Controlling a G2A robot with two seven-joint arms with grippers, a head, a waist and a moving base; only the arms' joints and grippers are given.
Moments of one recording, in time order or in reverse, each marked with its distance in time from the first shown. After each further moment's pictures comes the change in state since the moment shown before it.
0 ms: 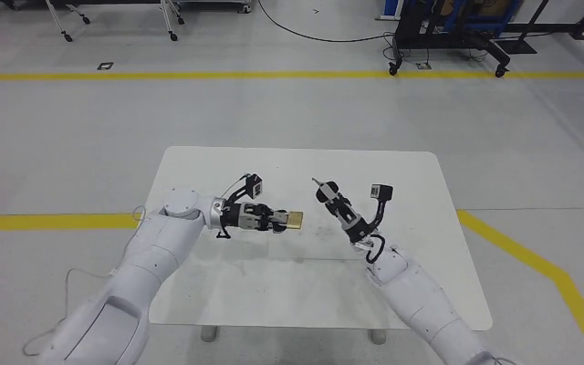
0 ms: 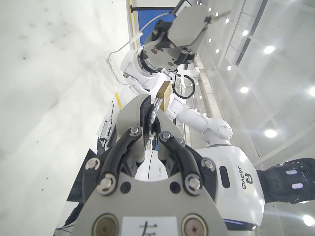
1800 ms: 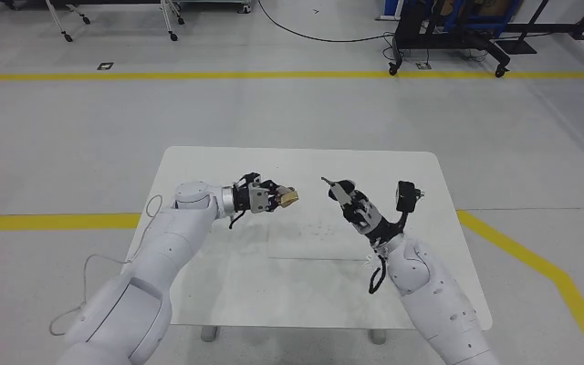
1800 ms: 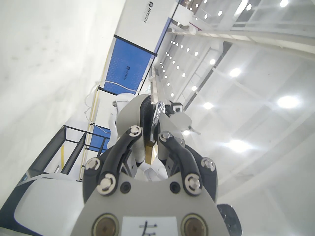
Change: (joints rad) left arm -0.090 -0.123 0.008 0.229 -0.123 0.411 0.216; right arm -0.248 0.027 0.345 -0.469 -0.861 0.068 -0.247
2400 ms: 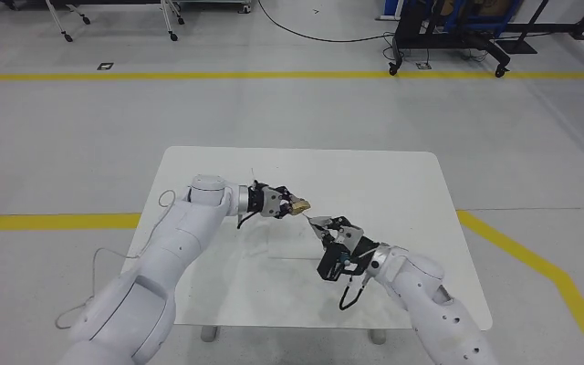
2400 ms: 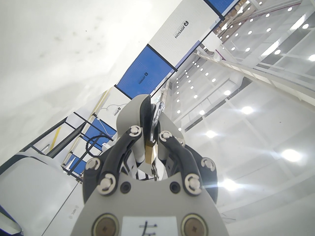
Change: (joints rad) left arm -0.015 -0.028 0.042 -0.078 0.090 0.296 0.140; right arm -0.170 0.053 -0.017 -0.333 -1.358 0.442 -0.082
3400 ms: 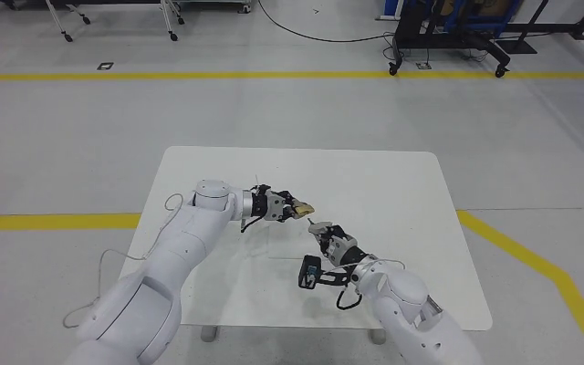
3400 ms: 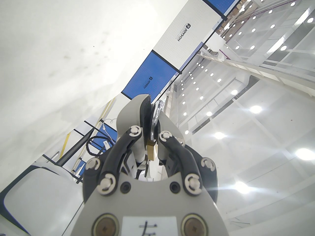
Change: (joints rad) left arm 0.011 -0.024 0.008 0.049 0.026 -0.123 -0.004; right arm -0.033 -0.001 -0.119 -0.060 -0.284 0.101 0.279
